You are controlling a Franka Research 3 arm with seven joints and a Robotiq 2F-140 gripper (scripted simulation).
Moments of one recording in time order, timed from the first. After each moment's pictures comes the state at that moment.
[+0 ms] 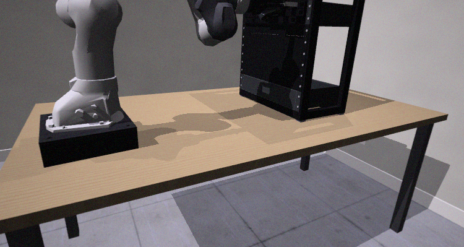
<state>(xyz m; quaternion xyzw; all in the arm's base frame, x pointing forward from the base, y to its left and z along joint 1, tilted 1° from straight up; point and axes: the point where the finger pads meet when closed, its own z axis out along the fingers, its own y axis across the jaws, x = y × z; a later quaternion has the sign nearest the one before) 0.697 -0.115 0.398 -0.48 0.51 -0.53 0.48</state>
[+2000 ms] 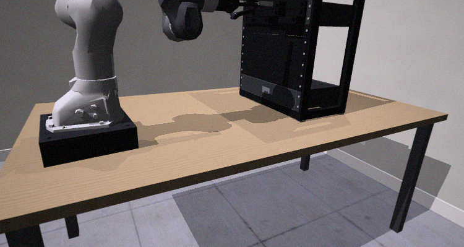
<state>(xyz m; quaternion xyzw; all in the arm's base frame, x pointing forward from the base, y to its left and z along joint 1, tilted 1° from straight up) 0.579 -0.103 0.393 -0.48 0.52 -0.52 0.48</state>
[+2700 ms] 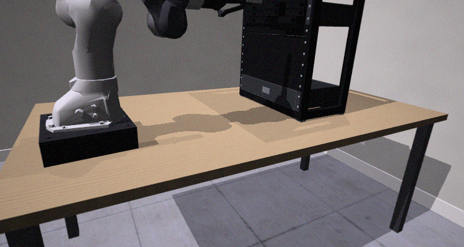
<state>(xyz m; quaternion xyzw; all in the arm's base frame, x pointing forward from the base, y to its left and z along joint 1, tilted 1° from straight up) 0.529 -0.099 0.399 -0.47 0.52 -0.52 0.49</state>
